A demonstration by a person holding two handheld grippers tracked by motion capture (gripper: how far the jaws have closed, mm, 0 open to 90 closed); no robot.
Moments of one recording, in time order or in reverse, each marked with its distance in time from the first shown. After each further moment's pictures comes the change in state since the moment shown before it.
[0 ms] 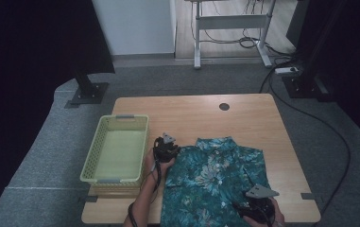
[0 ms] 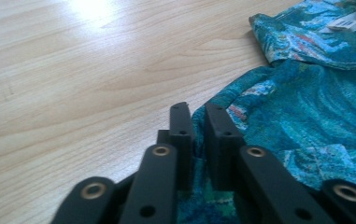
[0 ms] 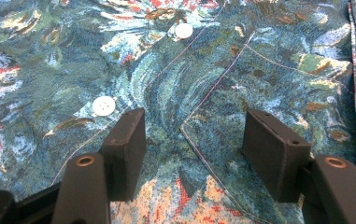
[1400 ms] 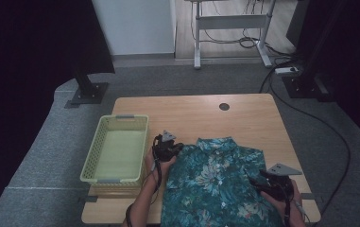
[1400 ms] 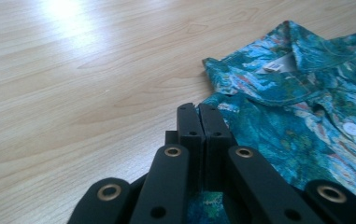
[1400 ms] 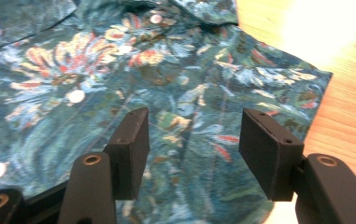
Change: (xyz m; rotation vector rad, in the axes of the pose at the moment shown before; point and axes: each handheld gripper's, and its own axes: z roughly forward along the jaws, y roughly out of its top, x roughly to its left) left arm -0.011 0.018 -0.027 -0.070 -0.091 -0.002; right arm -0.073 0.031 -0.024 -0.077 -0.093 0.059
